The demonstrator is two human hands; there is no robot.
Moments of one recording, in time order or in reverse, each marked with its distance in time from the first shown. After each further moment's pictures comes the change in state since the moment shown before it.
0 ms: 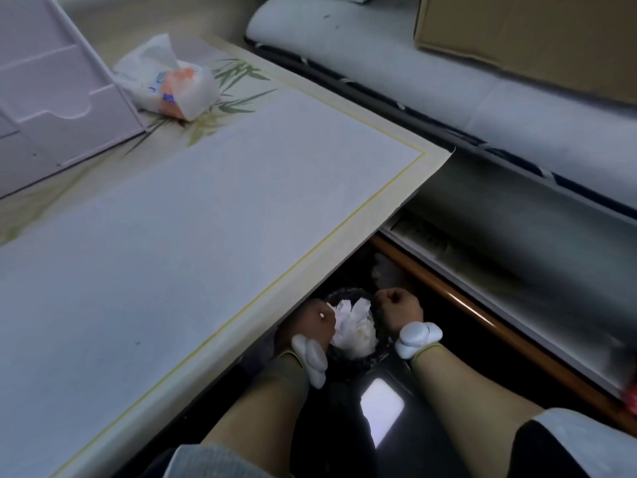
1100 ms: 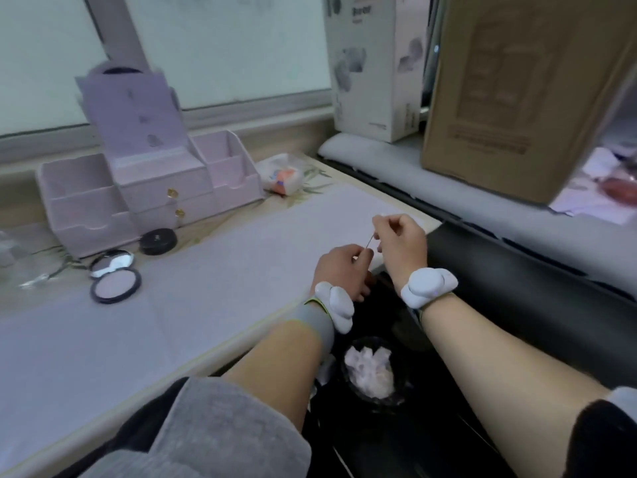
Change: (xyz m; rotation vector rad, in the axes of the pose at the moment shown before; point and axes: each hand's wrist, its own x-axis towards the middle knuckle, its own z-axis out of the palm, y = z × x) left_hand -0.181 0.106 -0.124 -0.283 0.318 0.408; right_hand -0.211 -0.192 -0.061 0.424 0.028 -0.703
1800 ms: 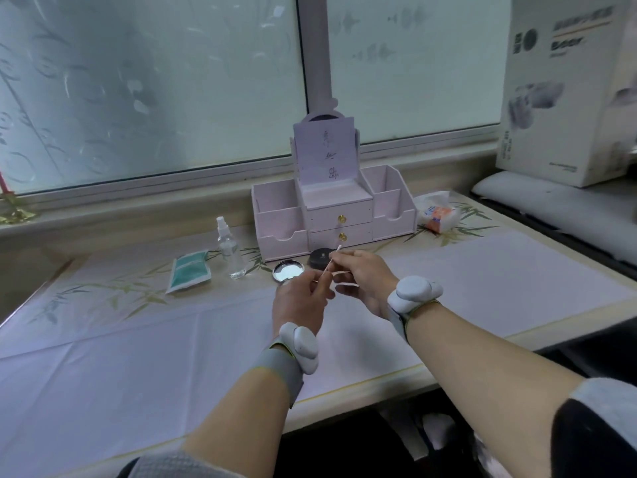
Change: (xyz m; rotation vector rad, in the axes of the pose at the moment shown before) left_hand -0.079 -0.117 -0.250 0.216 0.668 -0.136; right_hand -0.112 -0.072 0.253 0.240 -0.917 0.340
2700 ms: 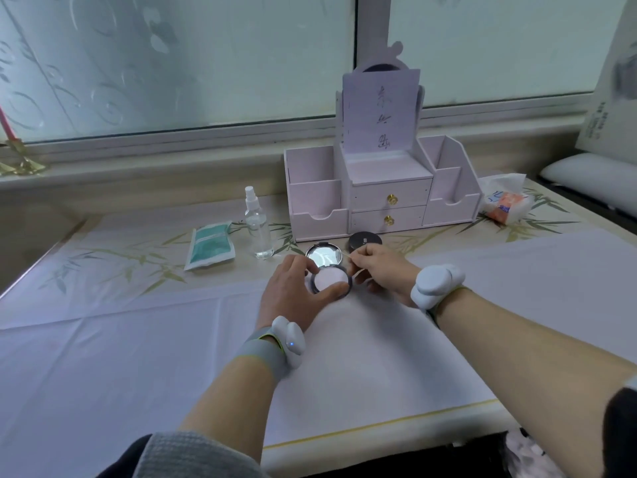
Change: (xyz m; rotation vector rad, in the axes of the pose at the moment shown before) left_hand 0.053 -0.099 -0.026 0.207 0.053 0.119; right_hand 0.084 0.034 0.028 -0.472 -0.110 0.041
